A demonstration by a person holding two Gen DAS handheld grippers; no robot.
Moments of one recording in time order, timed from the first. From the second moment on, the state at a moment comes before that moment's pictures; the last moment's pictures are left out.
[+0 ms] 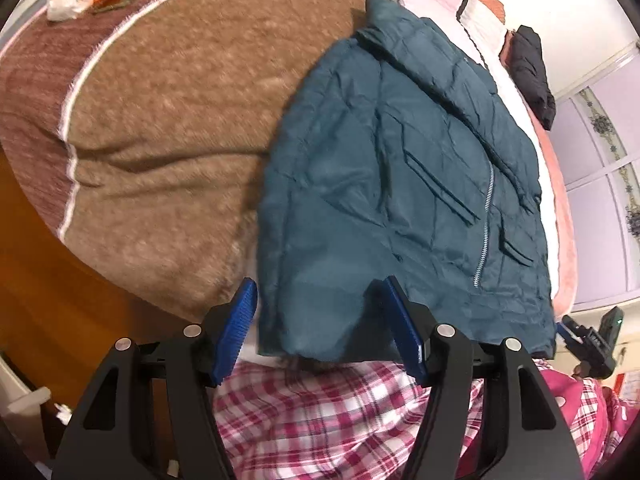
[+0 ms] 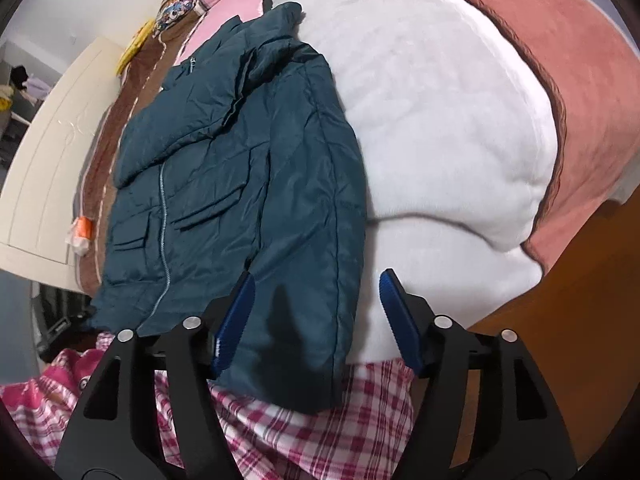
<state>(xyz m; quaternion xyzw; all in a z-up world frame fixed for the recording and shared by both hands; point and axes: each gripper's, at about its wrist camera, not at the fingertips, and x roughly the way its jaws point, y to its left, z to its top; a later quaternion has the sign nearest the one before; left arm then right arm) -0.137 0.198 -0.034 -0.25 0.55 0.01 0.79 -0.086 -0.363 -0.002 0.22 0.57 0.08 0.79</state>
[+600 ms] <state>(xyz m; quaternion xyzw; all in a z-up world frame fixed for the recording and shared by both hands) -0.133 0.199 -0.037 -0.29 0.54 -0.03 0.79 -0.107 -0.354 -0.035 0.29 0.61 0.14 0.73</state>
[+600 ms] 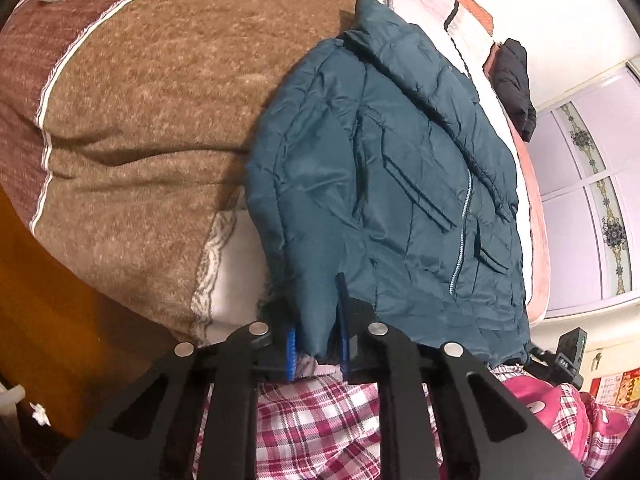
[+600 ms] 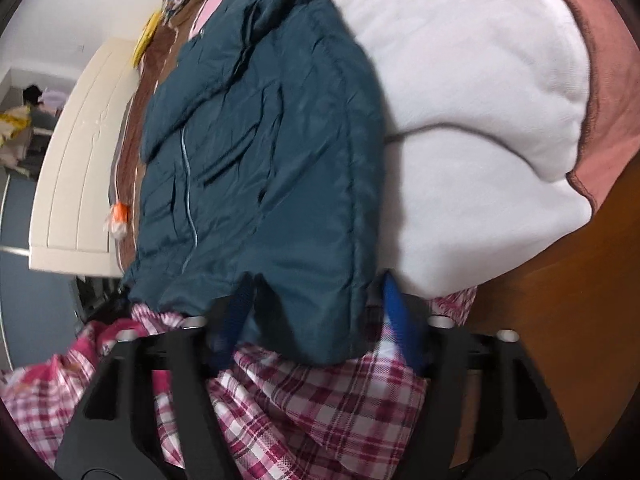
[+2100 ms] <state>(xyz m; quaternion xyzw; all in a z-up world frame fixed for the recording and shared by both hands) 0.283 0.204 0.131 -0.22 0.38 0.00 0.90 0.377 -0.321 0.121 0.22 0.41 0.09 0.88</state>
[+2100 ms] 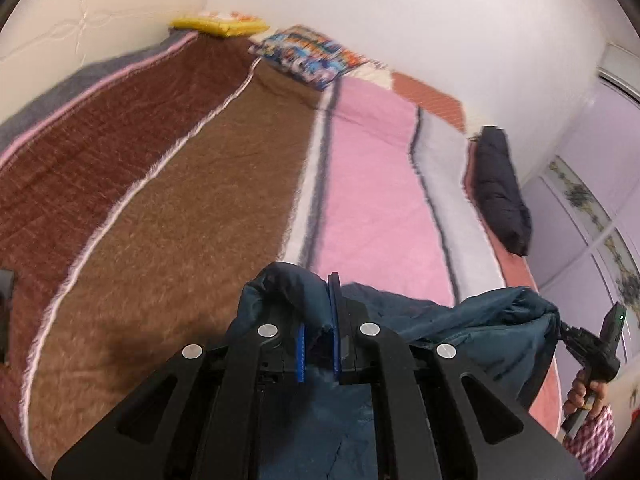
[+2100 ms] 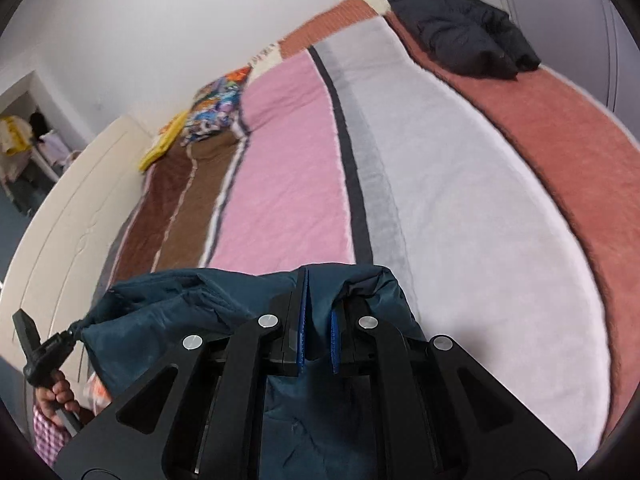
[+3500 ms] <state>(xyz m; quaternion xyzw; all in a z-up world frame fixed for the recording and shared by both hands) 0.350 0.187 0.056 -0.19 0.41 -0.02 0.89 0.436 -0.345 0.038 0.30 0.43 0.05 0.85</state>
